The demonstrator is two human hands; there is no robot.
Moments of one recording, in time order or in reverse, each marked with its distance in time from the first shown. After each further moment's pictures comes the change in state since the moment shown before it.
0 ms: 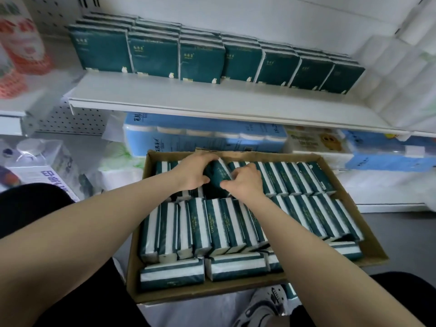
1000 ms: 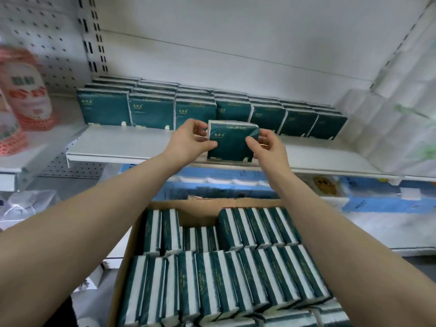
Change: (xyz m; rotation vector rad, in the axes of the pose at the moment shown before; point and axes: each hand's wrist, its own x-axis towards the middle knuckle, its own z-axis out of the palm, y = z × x) left_hand 0.057 0.048 -0.125 -0.645 0.517 -0.093; right_hand 0.071 -0.023 -0.142 0.863 0.294 -0.318
